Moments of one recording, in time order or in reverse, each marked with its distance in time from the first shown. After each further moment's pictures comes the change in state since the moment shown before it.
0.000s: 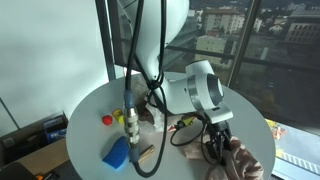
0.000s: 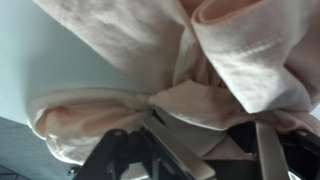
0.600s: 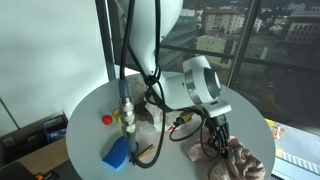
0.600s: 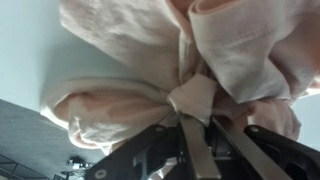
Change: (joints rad) arm 0.055 -0.021 -0.040 -0.008 -0.017 -0.031 0.005
